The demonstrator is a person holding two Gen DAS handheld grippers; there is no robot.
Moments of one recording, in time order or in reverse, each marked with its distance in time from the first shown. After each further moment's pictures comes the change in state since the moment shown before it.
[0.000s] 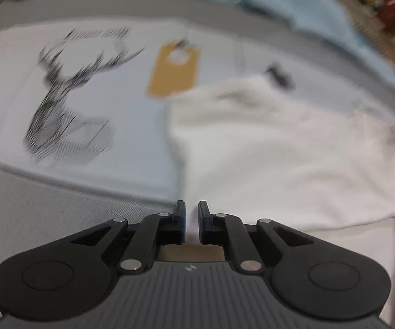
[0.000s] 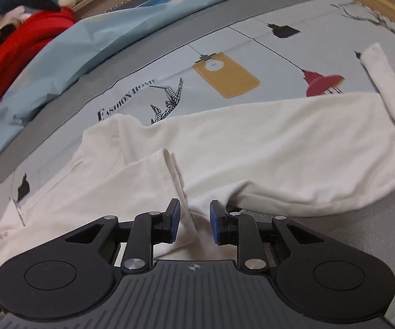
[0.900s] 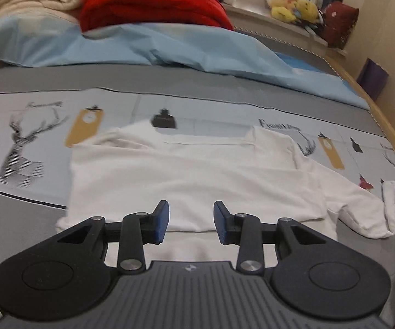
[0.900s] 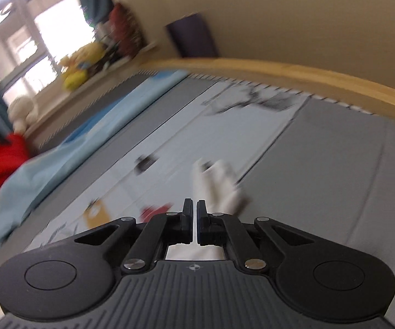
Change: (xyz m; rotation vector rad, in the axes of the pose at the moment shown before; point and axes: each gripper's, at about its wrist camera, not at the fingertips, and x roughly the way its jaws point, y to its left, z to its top) left arm -0.089 -0.188 -0.055 0.097 -0.225 -0.012; right arm -0.136 -0.245 0.059 0.224 -0.414 -0.076
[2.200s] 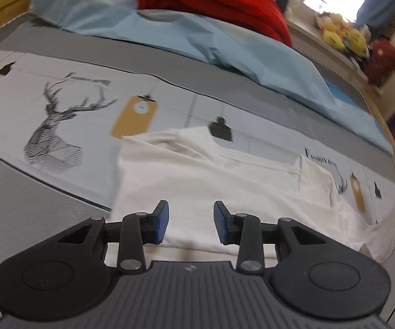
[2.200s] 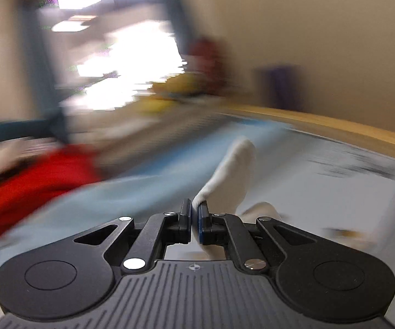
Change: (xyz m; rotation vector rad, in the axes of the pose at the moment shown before) left arm 0.012 0.108 0.027 -0.255 0.033 0.058; right arm -0.004 0.267 -0.046 -0.270 -0.167 0.468
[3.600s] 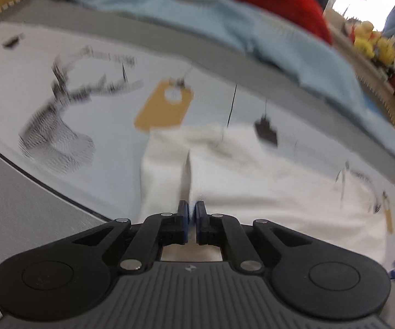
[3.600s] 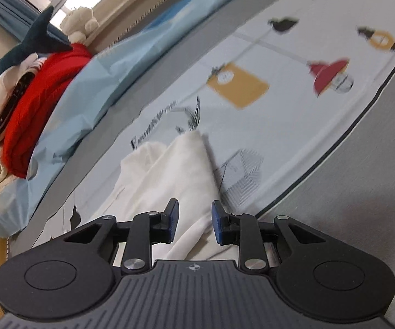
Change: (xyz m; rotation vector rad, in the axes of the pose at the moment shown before) left arm 0.068 0.044 0.007 -0.081 0.010 0.062; right arm 0.033 -0.053 -0.121 0.404 0.585 -0.139
